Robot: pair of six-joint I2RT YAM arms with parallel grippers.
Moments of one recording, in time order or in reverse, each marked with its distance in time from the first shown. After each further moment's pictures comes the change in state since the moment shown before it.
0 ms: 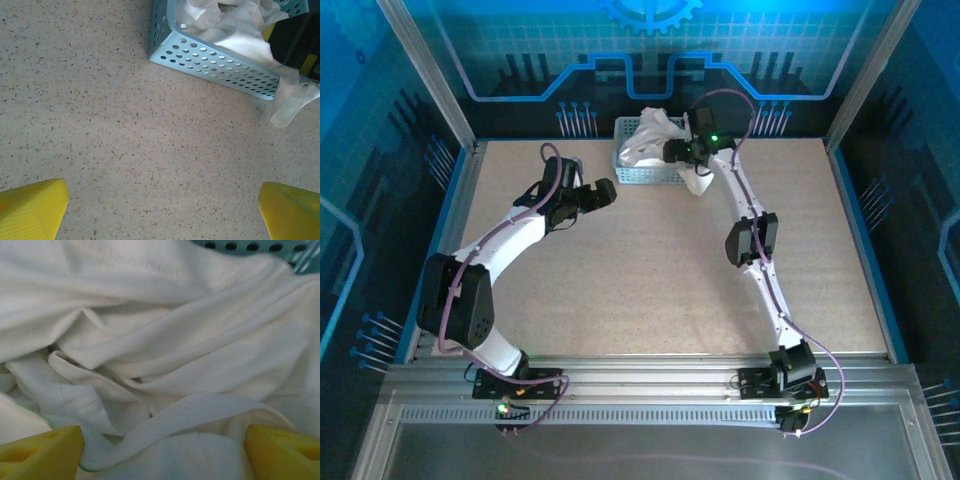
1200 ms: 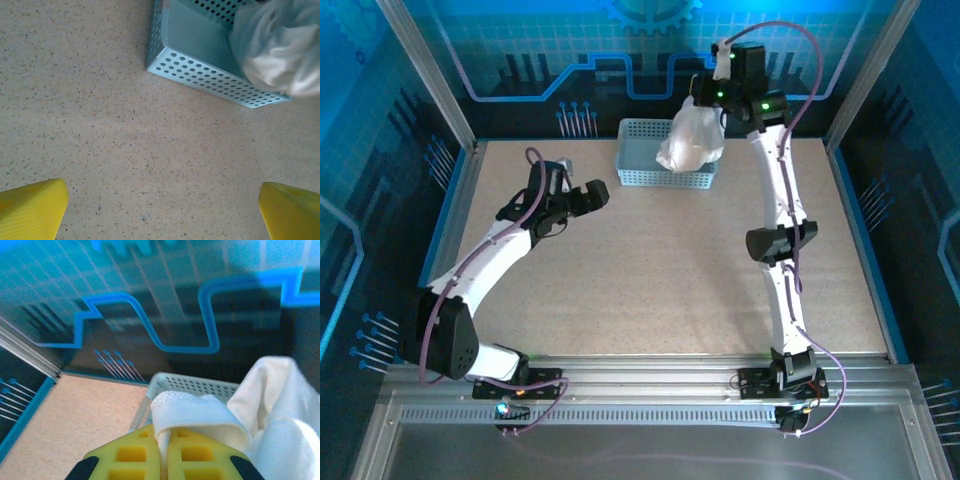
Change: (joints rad) left arm 0.000 -0.196 -0.068 -0.052 -0.011 0.000; right arm -0.033 -0.457 0.036 -0.014 -0.171 0.051
